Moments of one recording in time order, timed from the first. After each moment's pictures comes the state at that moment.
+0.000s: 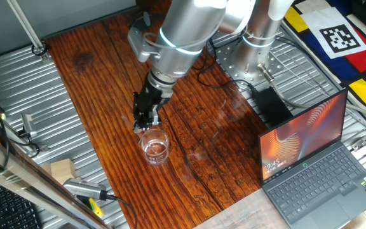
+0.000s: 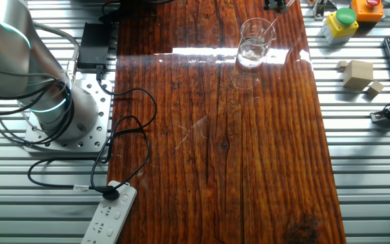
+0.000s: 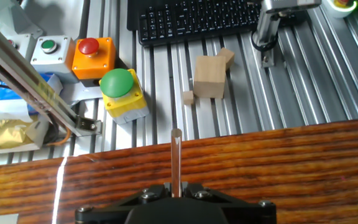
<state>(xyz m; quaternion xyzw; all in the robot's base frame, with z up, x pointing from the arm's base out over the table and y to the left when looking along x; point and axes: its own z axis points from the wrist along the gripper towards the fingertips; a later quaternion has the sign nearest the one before) 0.569 0.174 0.227 0.03 0.97 0.04 0.25</state>
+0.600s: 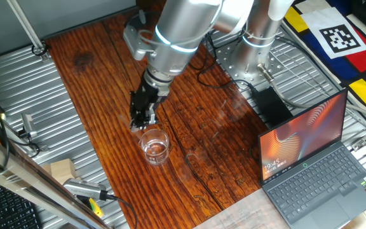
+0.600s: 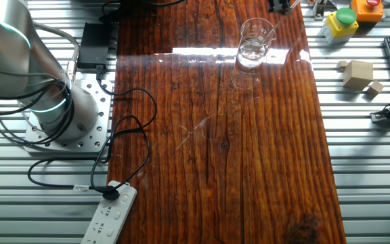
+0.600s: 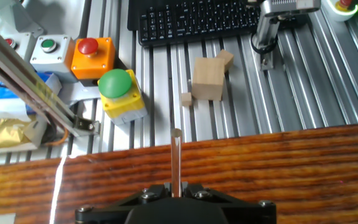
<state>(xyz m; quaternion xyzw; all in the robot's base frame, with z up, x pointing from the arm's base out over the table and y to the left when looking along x) 0.580 0.179 0.227 0.03 0.97 0.04 0.25</state>
